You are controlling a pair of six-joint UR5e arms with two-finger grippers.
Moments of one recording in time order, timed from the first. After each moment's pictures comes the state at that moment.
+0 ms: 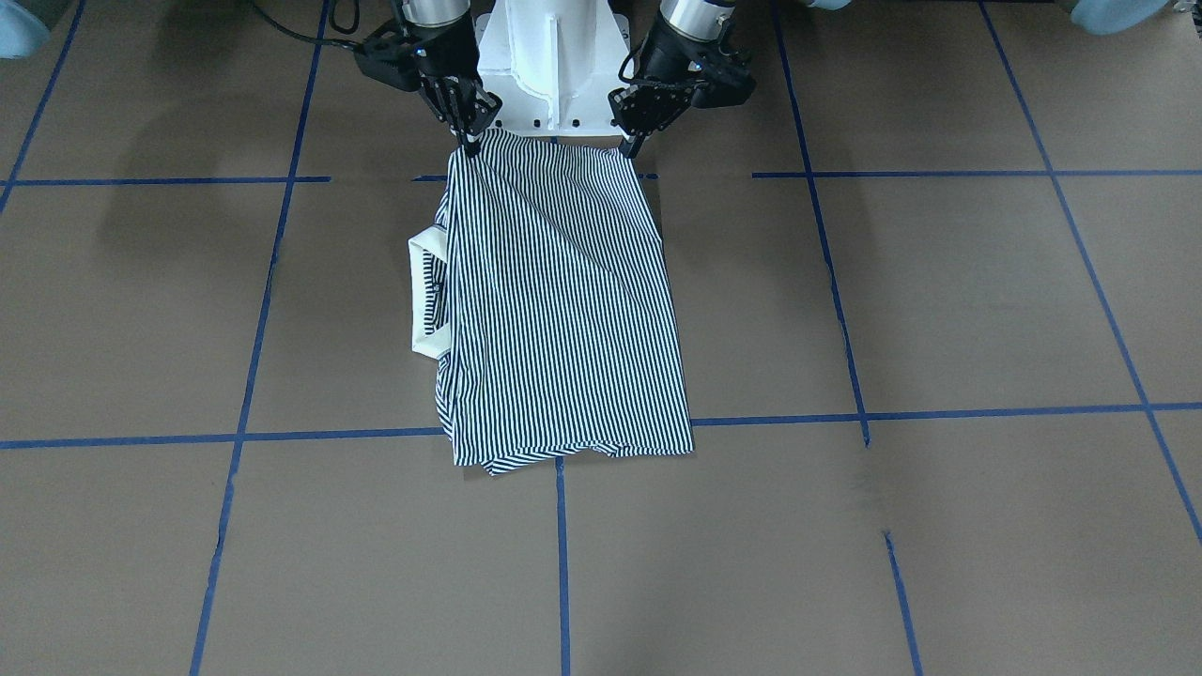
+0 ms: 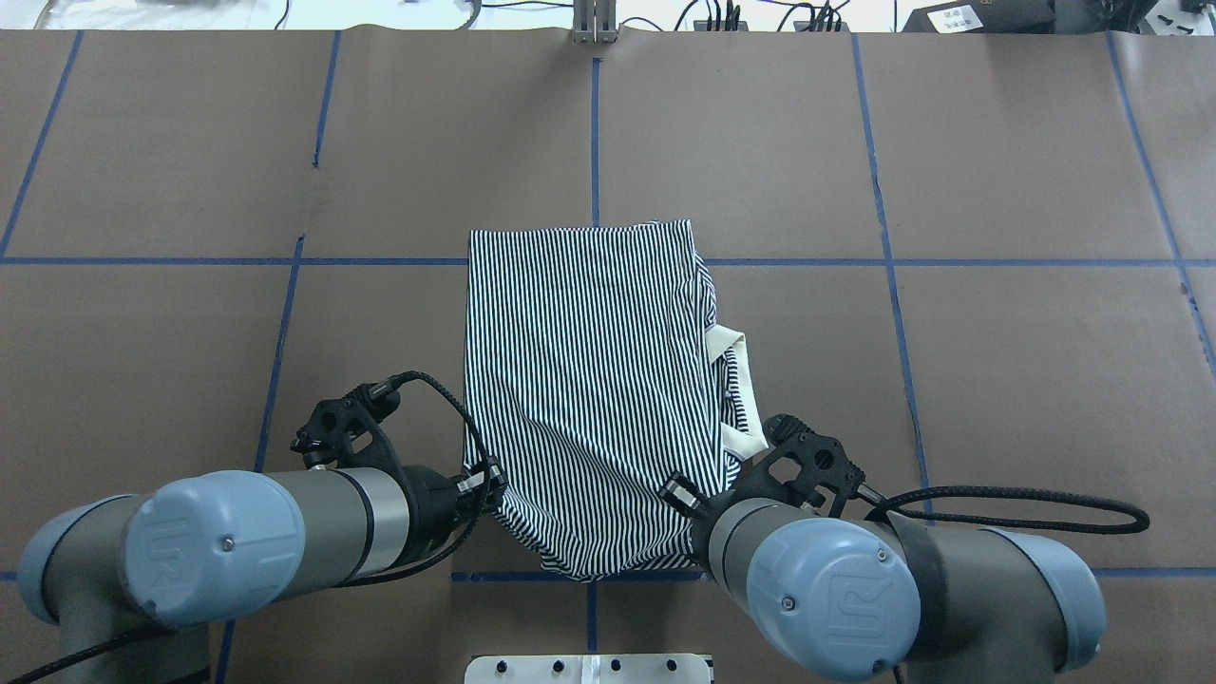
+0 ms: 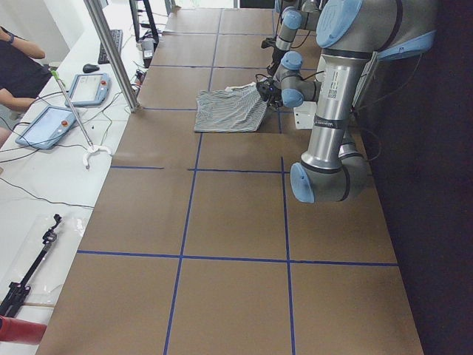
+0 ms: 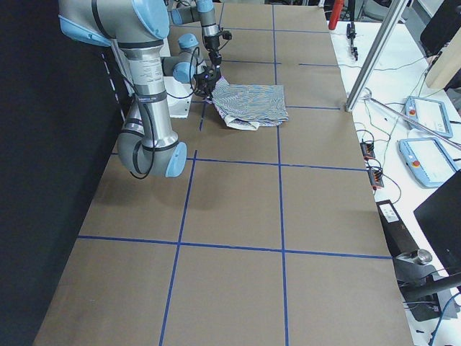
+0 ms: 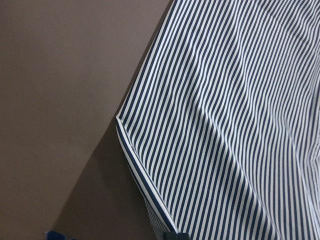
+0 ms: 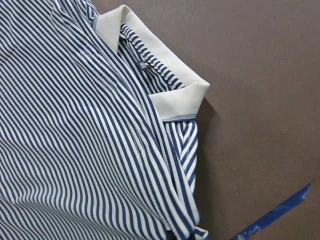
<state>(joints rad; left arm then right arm) -0.24 -1.90 -2.14 -1.83 -1.56 -1.94 0.15 -1.17 2.18 -1.72 1.43 2.14</state>
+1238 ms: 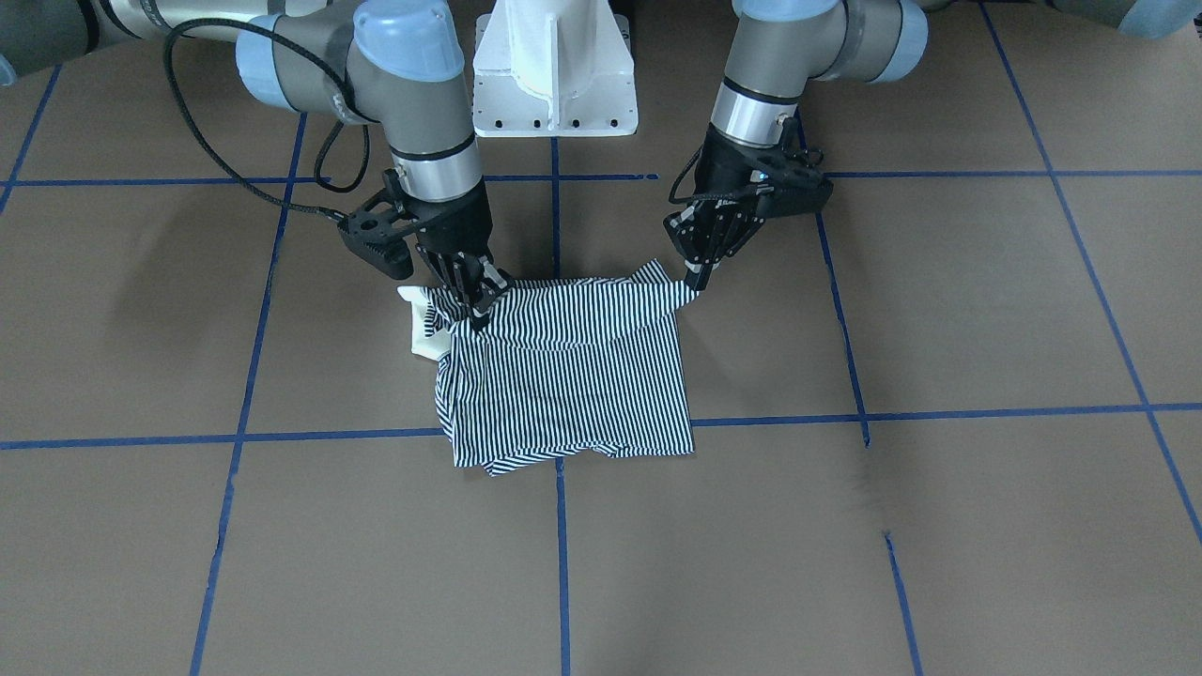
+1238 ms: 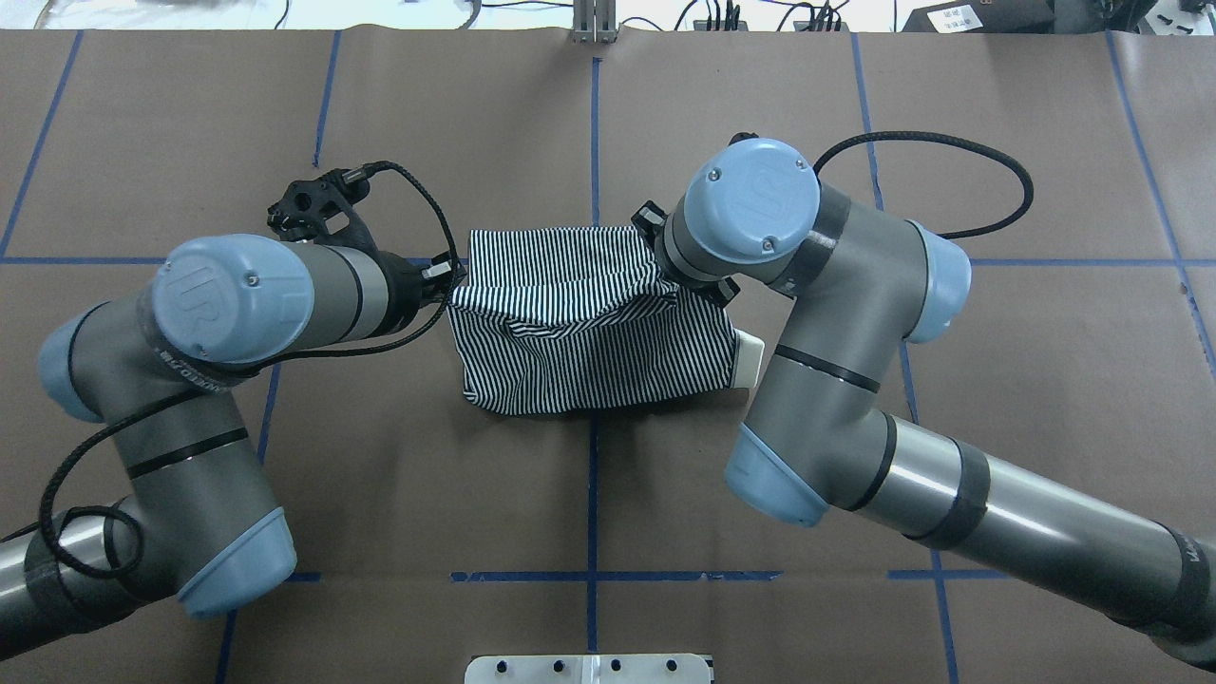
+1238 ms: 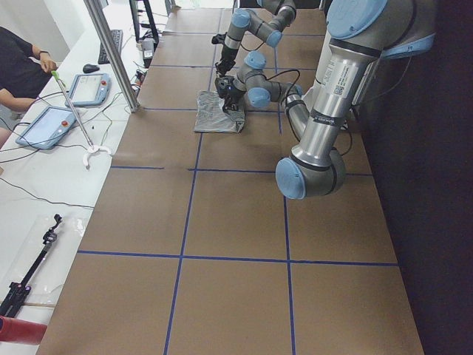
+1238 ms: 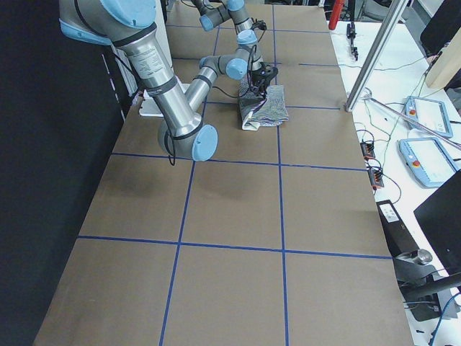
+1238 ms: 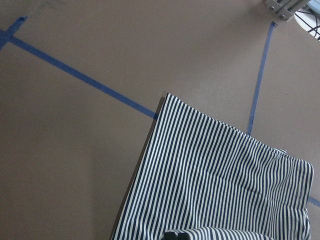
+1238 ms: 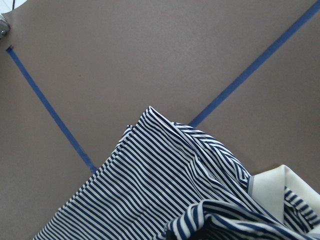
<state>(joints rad) -0.56 -2.03 -1.89 -1.84 -1.58 -1.64 0.59 -0.87 1.69 -1.51 1.68 1.95</state>
